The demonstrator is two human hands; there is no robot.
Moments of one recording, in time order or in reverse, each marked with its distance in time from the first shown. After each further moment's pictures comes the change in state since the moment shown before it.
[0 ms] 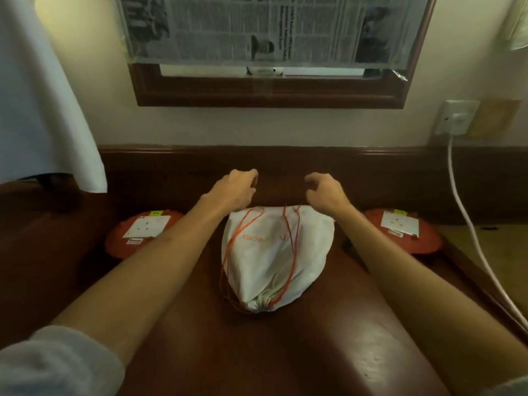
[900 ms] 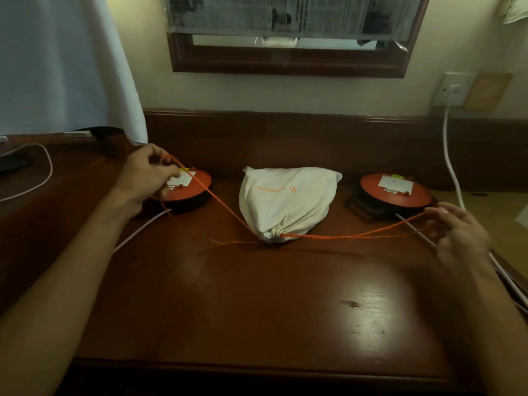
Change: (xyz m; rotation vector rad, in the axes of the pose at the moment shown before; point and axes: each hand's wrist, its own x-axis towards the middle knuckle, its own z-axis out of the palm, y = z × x) left_hand -0.223 -0.090 -0.063 -0.808 0.355 -0.437; right_hand -0.211 0.152 -0.085 1.061 0.535 0.339
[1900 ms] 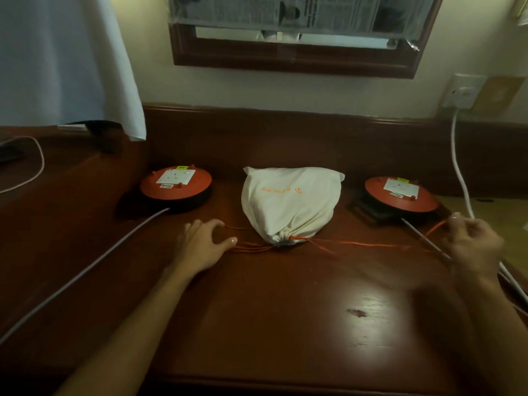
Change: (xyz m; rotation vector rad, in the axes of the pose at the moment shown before) left_hand -0.046 -0.098 0.105 0.606 -0.297 0.014; right_hand -0.013 0.011 0.003 -0.489 0.124 -0.338
